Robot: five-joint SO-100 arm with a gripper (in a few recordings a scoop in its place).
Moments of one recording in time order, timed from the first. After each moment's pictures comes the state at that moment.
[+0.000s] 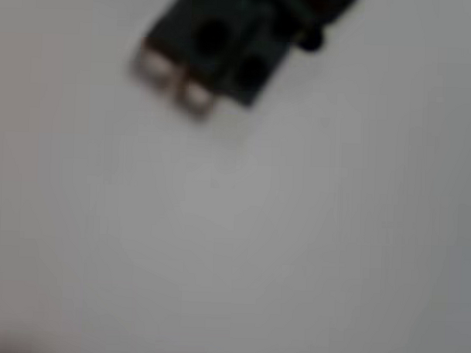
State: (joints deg) arm -53.5 194.6 173.9 76.4 1.5
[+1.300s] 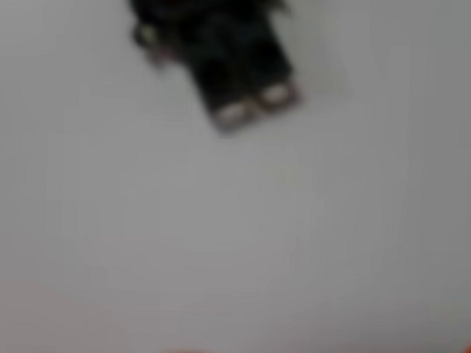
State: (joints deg) arm -61.0 175.6 161.9 82.7 73.2
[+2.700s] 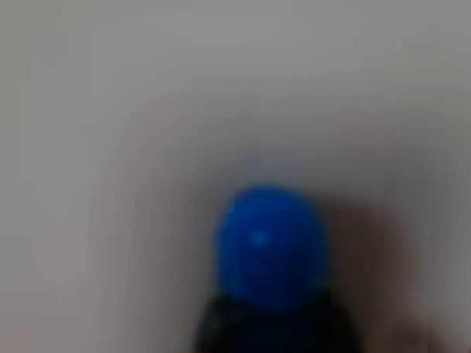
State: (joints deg) arm -65.5 112.5 132.7 61.1 60.9
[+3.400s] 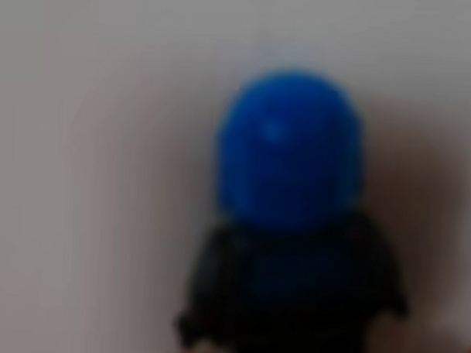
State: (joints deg) arm -62.4 119.2 143.7 56.4 61.5
